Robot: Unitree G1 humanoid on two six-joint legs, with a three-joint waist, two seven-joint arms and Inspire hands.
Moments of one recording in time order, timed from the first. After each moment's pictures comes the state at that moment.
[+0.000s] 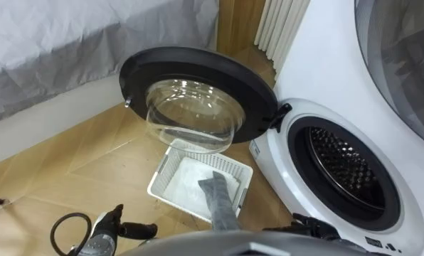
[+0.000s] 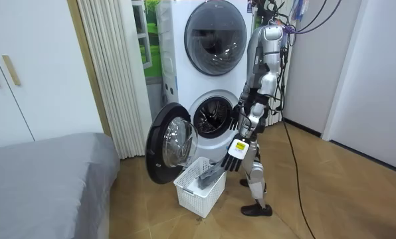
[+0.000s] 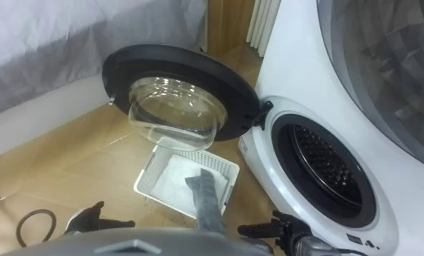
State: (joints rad) left arm 0.12 0.17 0.07 1.13 0.14 -0.03 -0.03; right arm 0.03 -0.21 0.05 1.32 0.15 -0.02 0.18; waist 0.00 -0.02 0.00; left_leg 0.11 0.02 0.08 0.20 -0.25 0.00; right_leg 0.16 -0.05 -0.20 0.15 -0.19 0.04
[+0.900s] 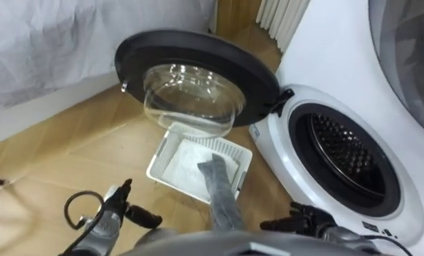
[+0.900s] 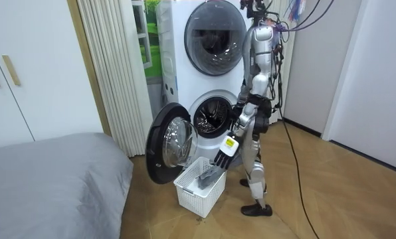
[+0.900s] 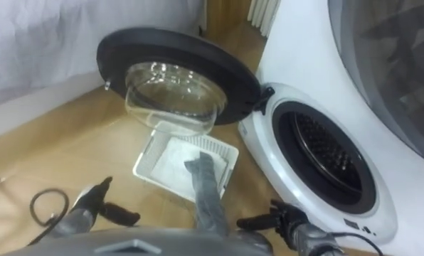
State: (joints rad) left arm -0.02 0.18 -0.08 1.13 0.41 -0.09 0.06; right arm -0.08 -0.21 0.14 1.34 0.09 -0.06 0.15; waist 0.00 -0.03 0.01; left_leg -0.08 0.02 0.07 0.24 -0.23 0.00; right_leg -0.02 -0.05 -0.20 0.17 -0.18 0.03
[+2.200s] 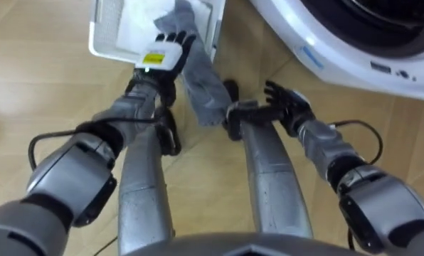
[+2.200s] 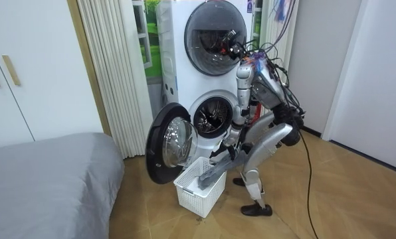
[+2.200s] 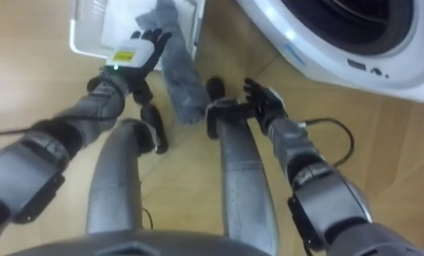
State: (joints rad) left arm -0.67 0.22 -0.58 1.21 0.86 -0.21 0.44; right arm -0.48 -0.19 0.39 1.23 0.47 -0.20 0.12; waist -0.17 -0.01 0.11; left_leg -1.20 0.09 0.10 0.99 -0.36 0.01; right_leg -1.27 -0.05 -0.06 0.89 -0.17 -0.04
